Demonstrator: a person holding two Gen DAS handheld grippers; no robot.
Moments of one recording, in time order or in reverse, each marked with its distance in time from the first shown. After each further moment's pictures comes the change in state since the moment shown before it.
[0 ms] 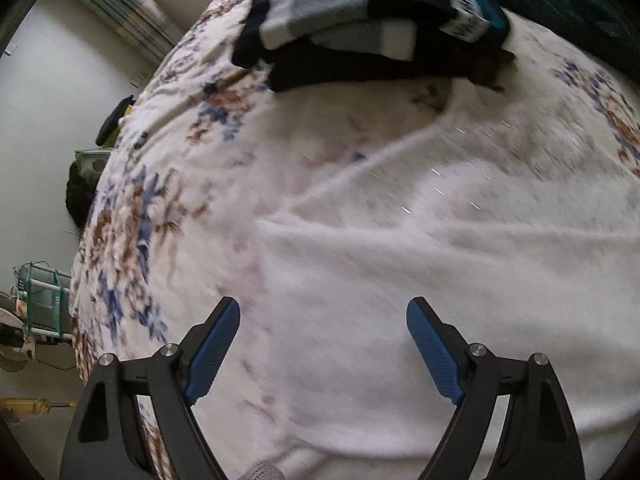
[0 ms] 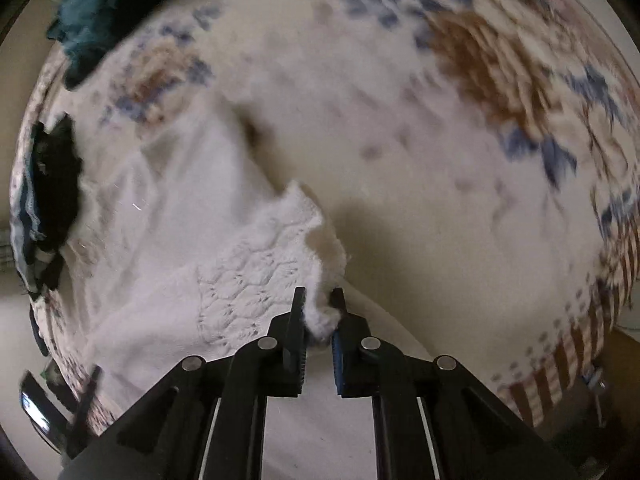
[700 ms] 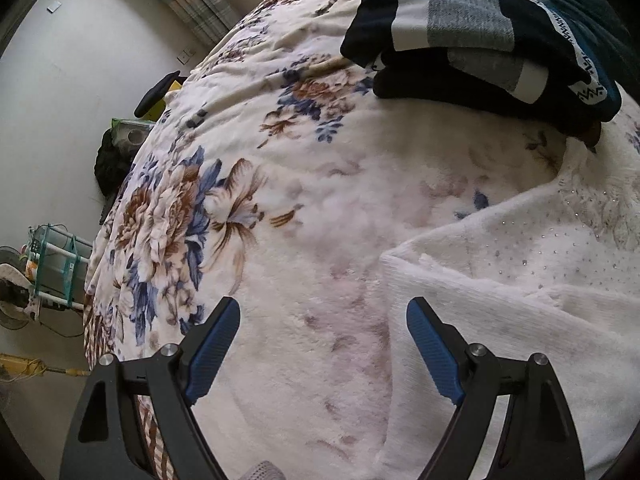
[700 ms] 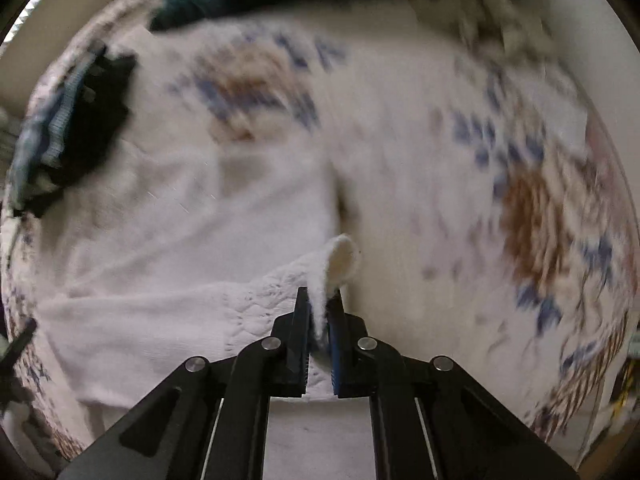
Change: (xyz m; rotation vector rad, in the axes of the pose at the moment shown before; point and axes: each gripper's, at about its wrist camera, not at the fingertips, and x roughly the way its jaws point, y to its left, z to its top) left arm 0.025 0.072 0.012 -0.148 0.000 0.073; right arm -0.047 0.086 0.009 -0.420 -0.260 -0.096
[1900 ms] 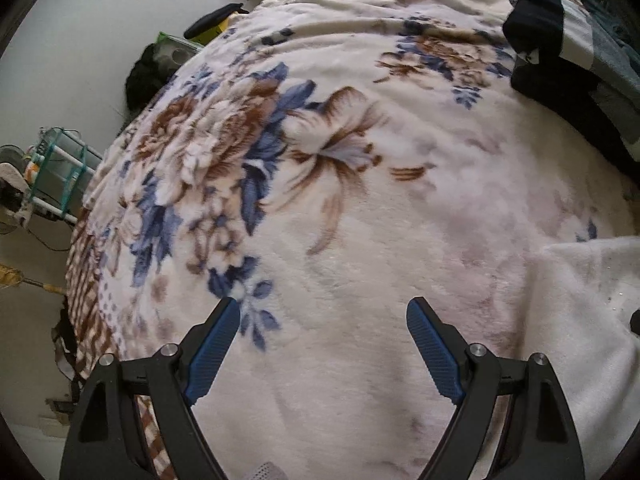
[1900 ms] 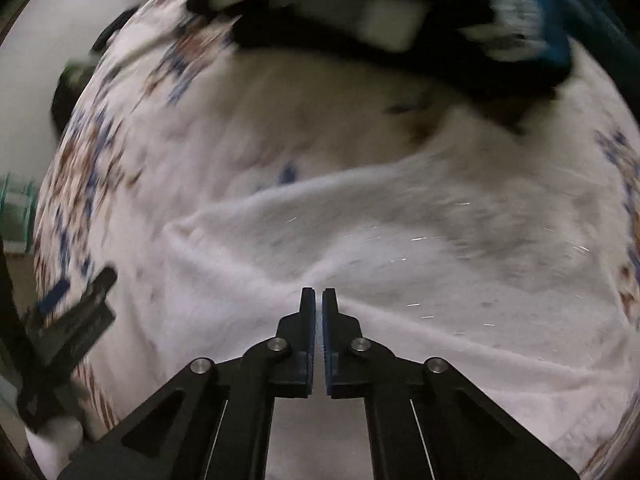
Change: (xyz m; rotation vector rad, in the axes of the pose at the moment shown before) left arm 0.056 0.079 -0.023 -0.280 0.120 0.002; right arm 0.111 0.358 0.027 -0.623 0.189 0.224
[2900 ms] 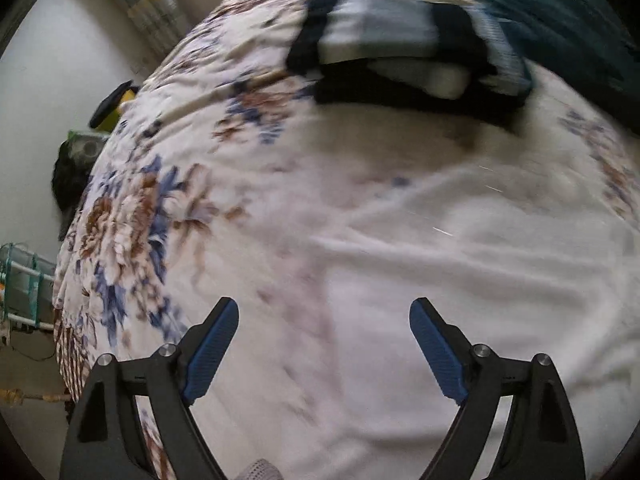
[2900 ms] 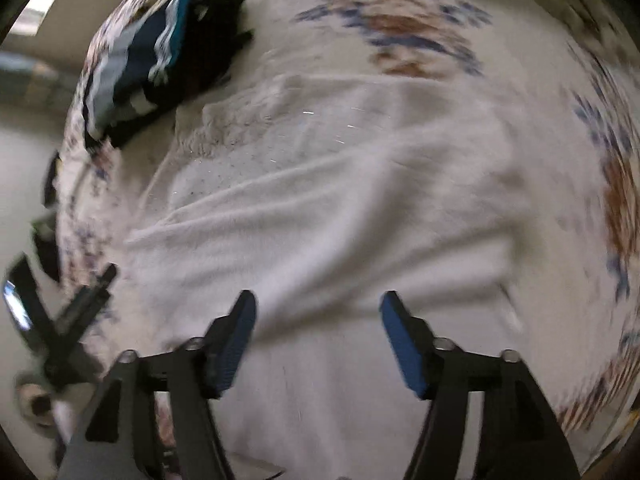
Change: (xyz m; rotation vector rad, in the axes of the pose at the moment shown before) left arm -0.108 -0.091 -0.043 0.380 -0.103 -0.210; right arm -0.149 -0.184 -0.190 0.582 -0.016 0.099
